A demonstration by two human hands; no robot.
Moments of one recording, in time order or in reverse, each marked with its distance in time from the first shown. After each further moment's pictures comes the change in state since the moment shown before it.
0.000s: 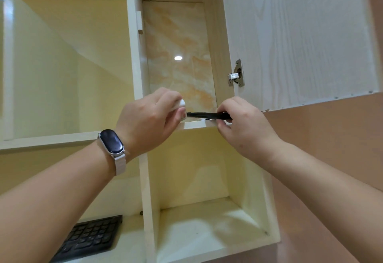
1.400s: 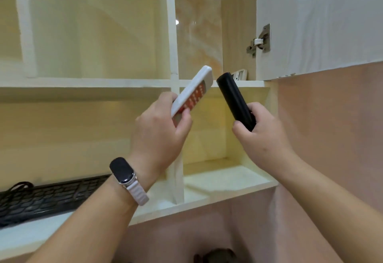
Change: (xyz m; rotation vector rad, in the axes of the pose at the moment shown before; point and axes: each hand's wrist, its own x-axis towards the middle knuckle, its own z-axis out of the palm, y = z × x) left_hand -0.110 0.033 -0.043 -0.426 0.002 -0.636; right_hand -0.077 -0.108 0.011 0.177 -0.129 0.612
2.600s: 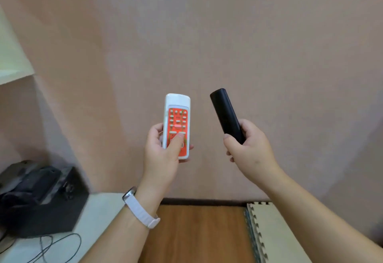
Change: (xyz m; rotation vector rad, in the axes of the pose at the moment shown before) left_hand -0.289 0.285 -0.088 -1.650 -1.096 -0.872; right_hand -0.451 -0.146 -0.191 -0.589 0.580 0.883
